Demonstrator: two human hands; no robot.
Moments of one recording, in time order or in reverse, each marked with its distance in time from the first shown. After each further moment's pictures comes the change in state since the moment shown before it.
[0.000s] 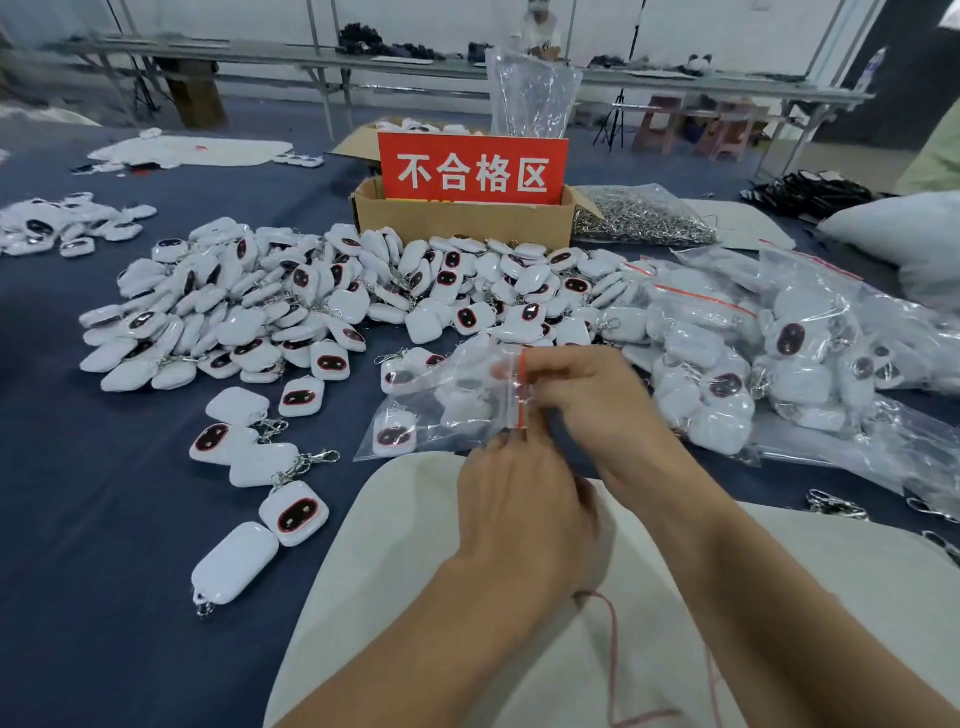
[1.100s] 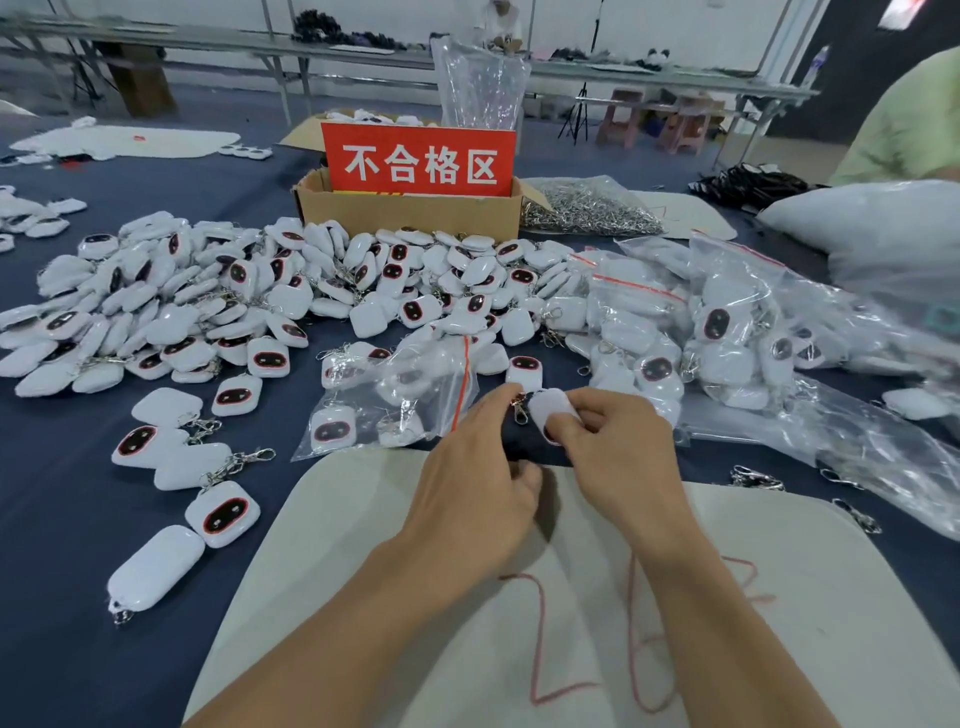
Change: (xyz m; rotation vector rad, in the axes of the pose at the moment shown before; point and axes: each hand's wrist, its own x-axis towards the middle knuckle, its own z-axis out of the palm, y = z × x) left_hand 0.004 -0.001 0.008 -0.436 -0.034 0.092; right_hand -0.048 0.036 -0.055 -0.456 0.360 0.016
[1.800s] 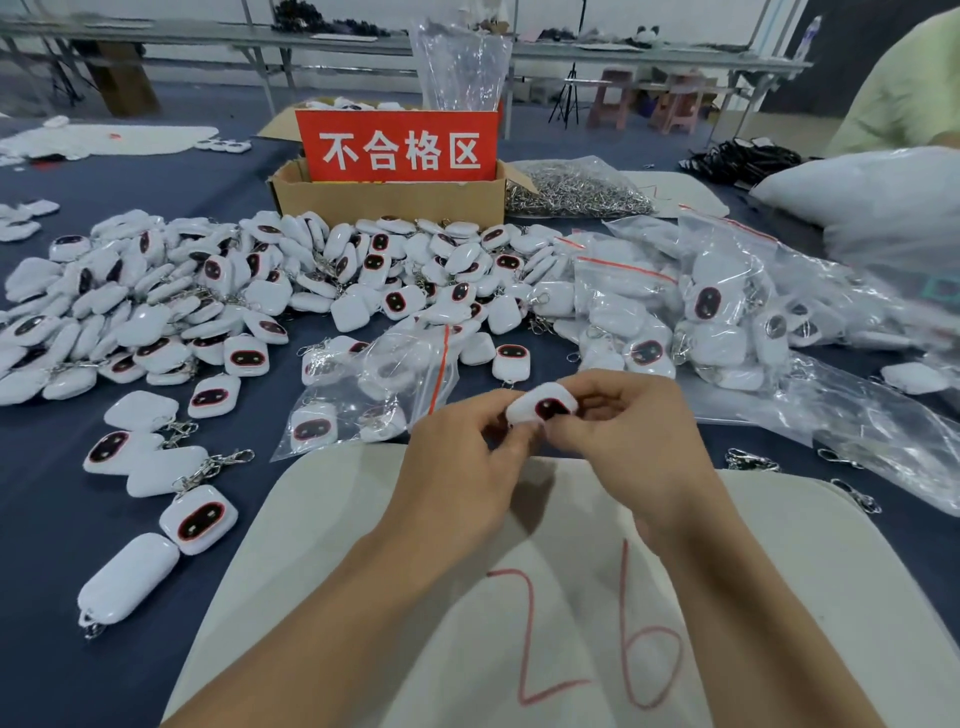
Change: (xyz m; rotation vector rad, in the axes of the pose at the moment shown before) left_hand 0.007 0.001 0.000 -0.160 -0.014 0.024; right_hand -0.012 -0.014 -0.027 0.347 -0.129 0.065
